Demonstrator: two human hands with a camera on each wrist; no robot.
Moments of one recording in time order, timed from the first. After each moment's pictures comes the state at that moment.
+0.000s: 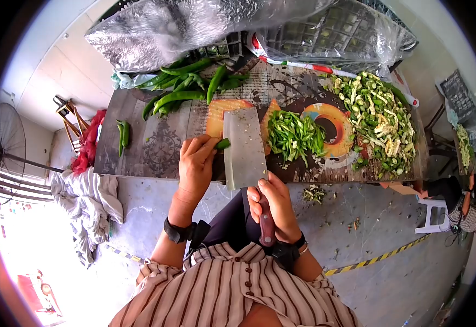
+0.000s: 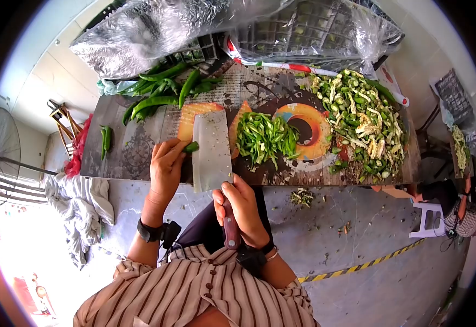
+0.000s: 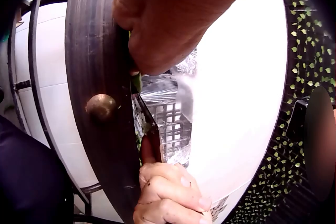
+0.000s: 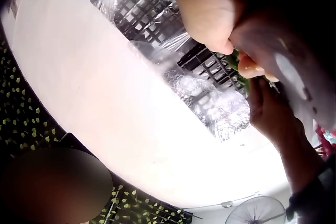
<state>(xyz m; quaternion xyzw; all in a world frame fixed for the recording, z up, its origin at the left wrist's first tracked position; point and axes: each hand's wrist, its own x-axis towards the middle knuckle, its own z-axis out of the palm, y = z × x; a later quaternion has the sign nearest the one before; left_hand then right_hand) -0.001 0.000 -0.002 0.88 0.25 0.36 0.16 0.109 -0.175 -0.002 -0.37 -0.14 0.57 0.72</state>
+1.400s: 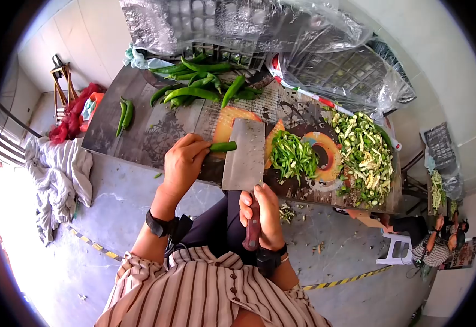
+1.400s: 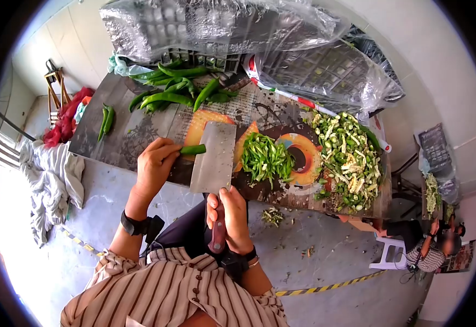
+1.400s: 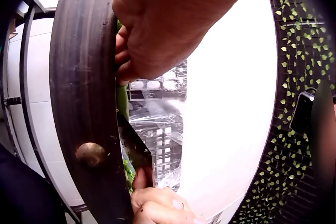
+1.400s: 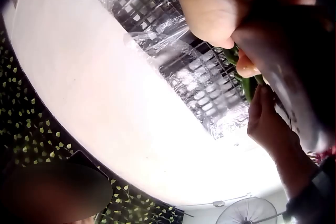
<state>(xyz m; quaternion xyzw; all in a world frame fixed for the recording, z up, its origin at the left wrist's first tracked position) -0.022 0.014 0.004 0.83 0.30 0.40 0.22 0.097 -0.165 0.010 -0.42 -0.14 0.55 0.71</state>
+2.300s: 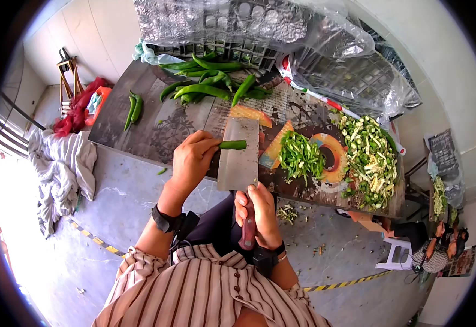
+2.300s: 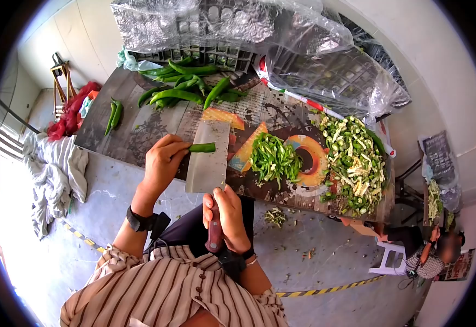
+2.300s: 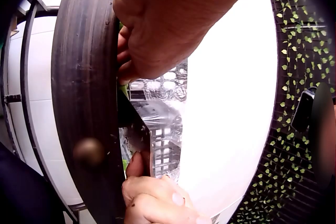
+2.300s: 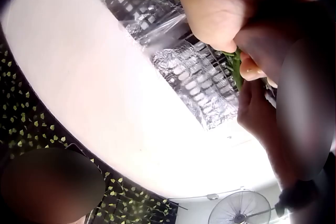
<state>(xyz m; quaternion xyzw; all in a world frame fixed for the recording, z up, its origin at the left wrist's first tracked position) -0.025 0.014 0.003 0.83 0.30 0.39 0.24 0.083 -0.155 0.005 -0.42 -0.15 0.59 0.68</state>
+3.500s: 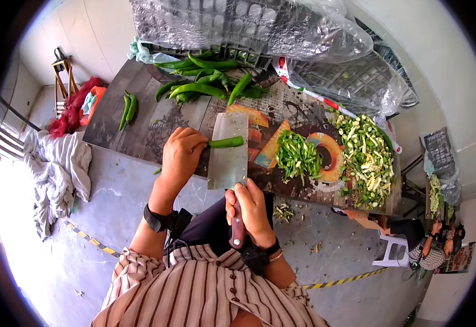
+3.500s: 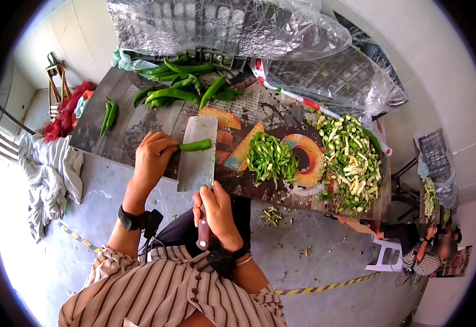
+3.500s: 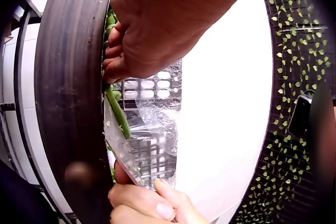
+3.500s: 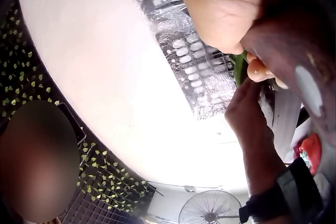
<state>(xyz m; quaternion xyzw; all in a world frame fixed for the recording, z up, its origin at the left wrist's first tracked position) -0.035 0.028 0.006 0.84 0.31 0.39 0.21 0.077 -0.142 0.000 -0.49 -0.23 0.56 0.63</state>
